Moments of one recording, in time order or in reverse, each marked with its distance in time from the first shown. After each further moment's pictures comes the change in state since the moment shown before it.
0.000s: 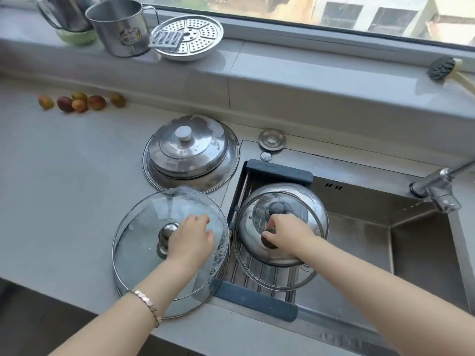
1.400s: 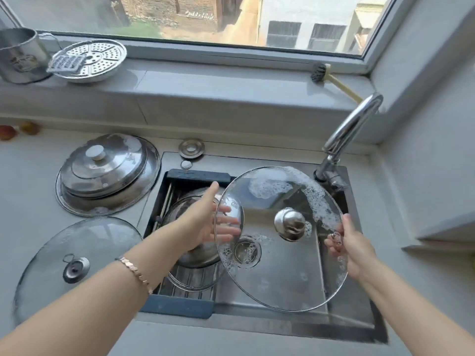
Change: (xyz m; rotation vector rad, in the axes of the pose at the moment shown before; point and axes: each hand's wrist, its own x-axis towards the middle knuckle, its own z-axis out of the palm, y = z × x) left_hand -0.034 0.213 -0.012 -1.123 -0.599 -0.202; right_hand -0.137 0.237 -0.046 1.632 0.565 0.607
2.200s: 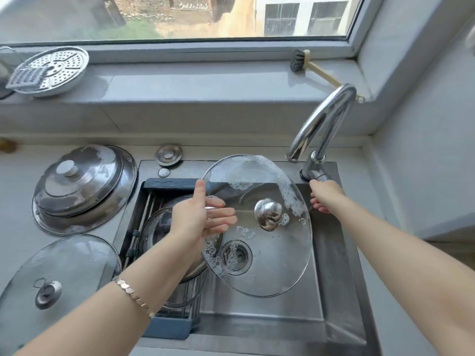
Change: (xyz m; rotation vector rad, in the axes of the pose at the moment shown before) left_hand 0.016 0.021 0.072 -0.189 0.278 0.241; right_hand 0.140 -0.064 0.027 -0.667 0.012 -0.008
